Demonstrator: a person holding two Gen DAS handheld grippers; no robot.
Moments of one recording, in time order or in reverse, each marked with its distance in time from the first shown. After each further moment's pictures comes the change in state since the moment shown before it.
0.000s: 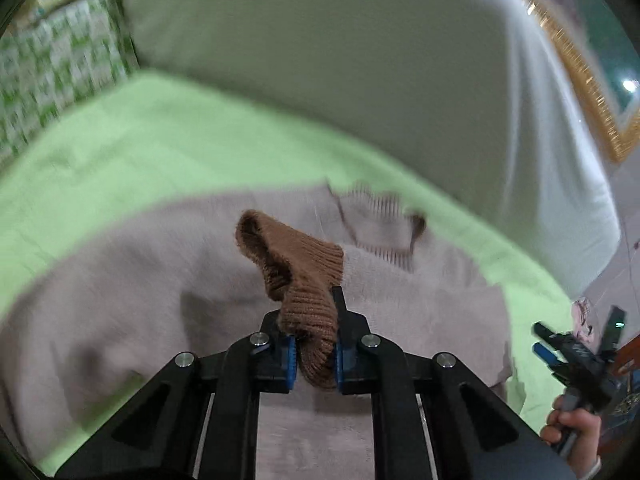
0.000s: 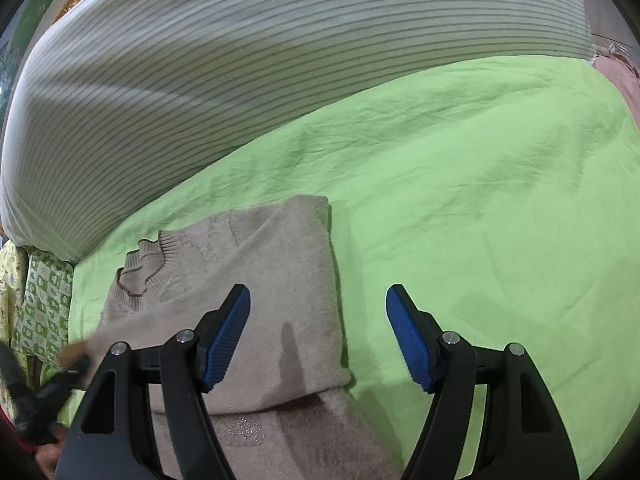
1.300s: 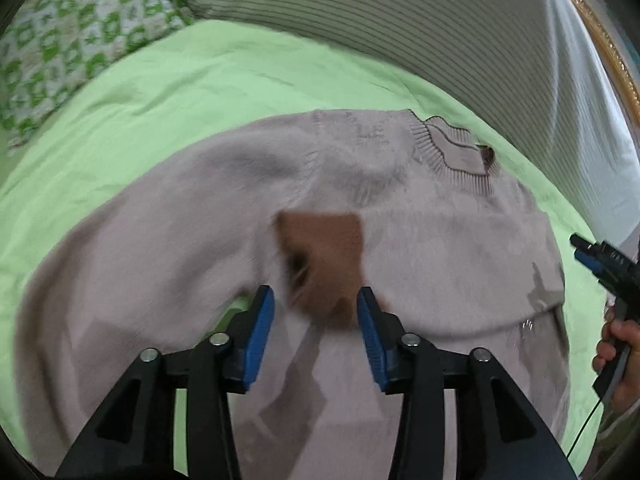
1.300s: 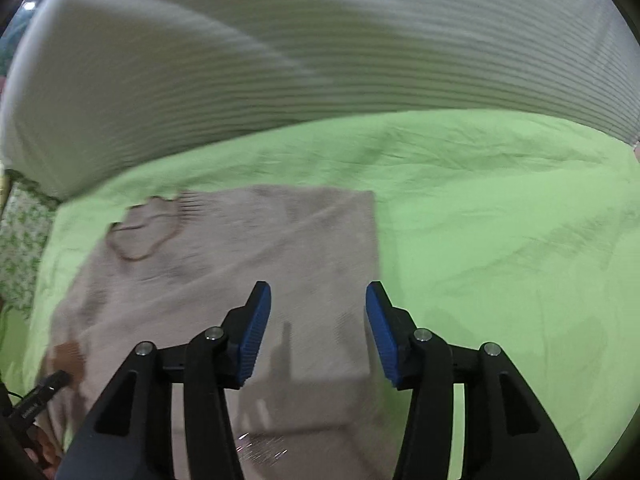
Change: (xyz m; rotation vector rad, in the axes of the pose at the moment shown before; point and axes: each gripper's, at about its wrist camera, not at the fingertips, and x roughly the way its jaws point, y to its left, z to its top) left arm -0.009 0.073 -0.065 0.027 0.159 0.128; right arm 0.010 0.074 -0.016 -0.249 0.017 -0.009
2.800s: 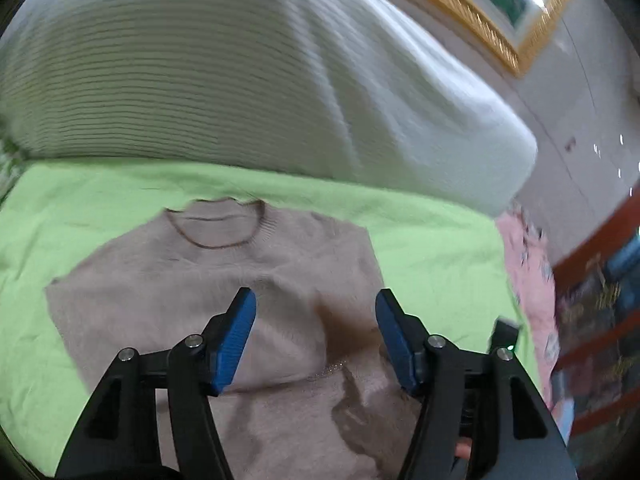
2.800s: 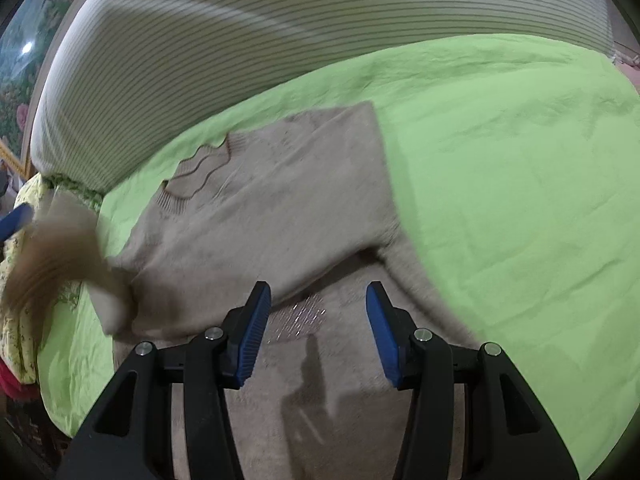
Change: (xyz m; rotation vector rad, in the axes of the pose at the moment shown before) left arm -0.087 -0.206 0.062 0.316 0.016 -0.326; right arm -0.044 -0.019 -0.076 0.144 0.043 0.084
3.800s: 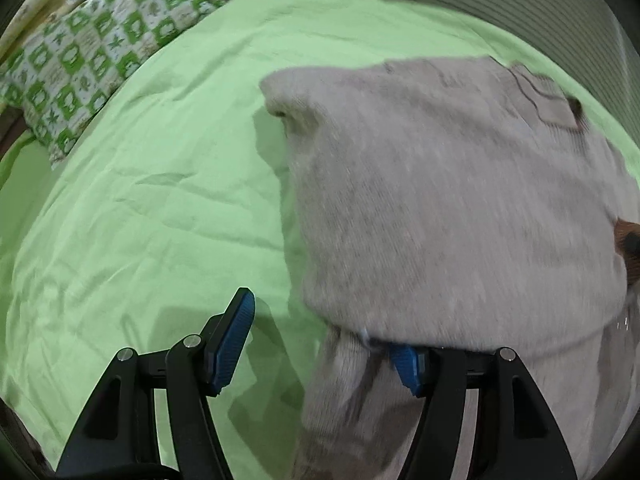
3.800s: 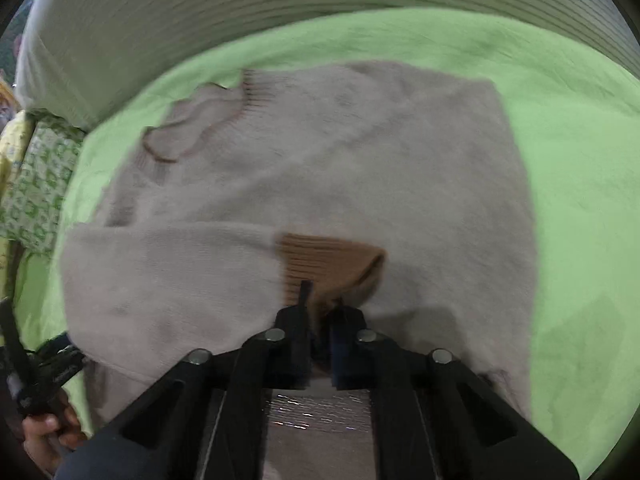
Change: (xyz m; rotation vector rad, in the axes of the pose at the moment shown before) left arm 0.071 0.216 -0.121 -0.278 0.120 0.623; right arm 0.101 0.065 0.052 -0.175 0.163 0.061
